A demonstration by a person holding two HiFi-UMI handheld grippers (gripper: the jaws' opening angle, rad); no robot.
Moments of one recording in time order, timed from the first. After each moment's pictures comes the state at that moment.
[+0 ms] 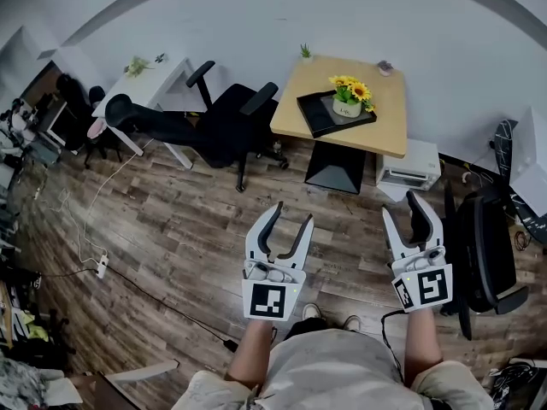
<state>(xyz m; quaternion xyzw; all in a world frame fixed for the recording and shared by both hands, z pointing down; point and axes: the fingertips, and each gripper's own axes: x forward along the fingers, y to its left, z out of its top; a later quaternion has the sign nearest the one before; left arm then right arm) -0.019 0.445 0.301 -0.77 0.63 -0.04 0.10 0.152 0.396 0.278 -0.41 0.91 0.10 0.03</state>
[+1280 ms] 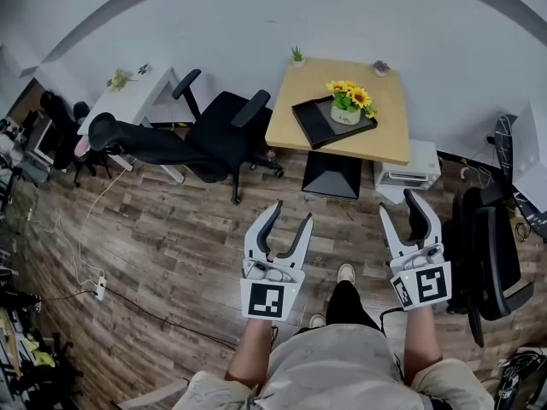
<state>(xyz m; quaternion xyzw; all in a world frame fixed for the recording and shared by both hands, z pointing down) -0.067 0.366 0.314 -0.79 0.60 -0.03 0.10 0.102 0.329 0.293 -0.44 0.89 0.10 0.02</state>
